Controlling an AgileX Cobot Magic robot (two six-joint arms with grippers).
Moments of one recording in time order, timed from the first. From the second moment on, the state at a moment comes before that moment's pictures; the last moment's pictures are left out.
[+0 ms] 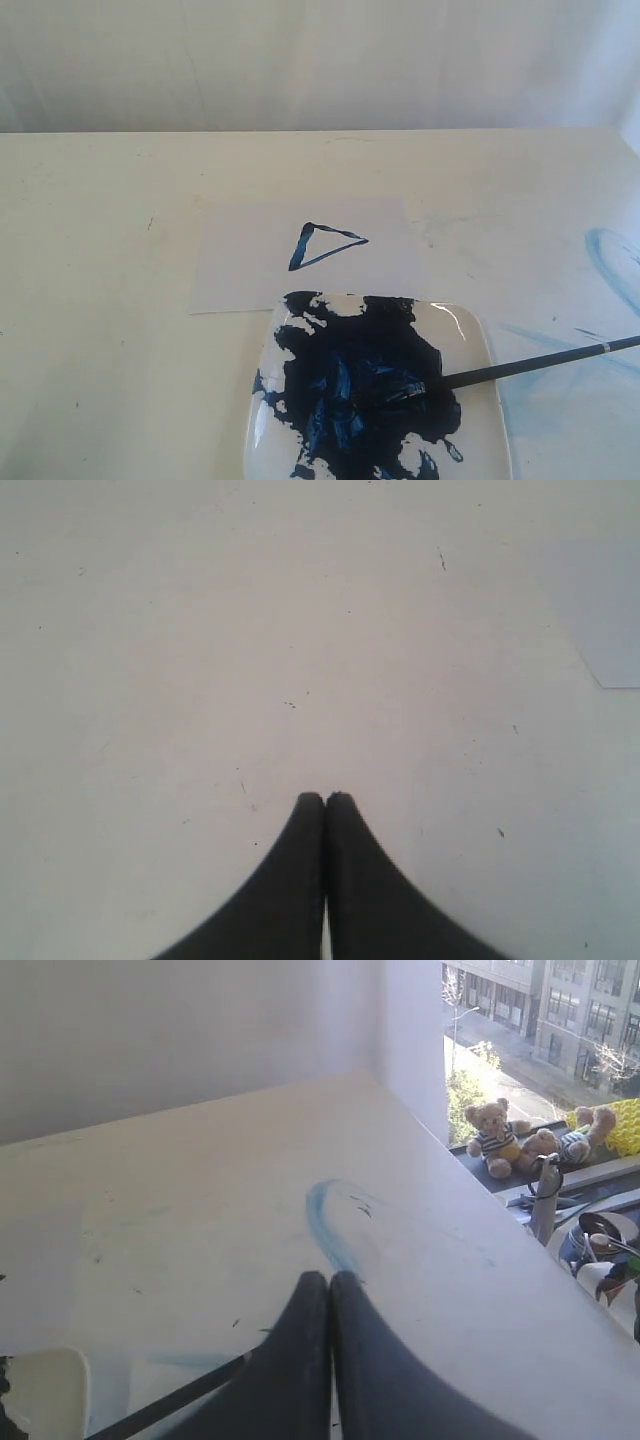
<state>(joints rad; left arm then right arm) 0.00 0.00 0.02 -0.03 0.43 0.00 0.06 0.01 -0.22 -0.25 0.55 0.32</state>
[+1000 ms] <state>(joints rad) 0.00 0.00 0.02 -0.03 0.43 0.00 0.06 0.01 0.00 -0.31 0.36 0.32</state>
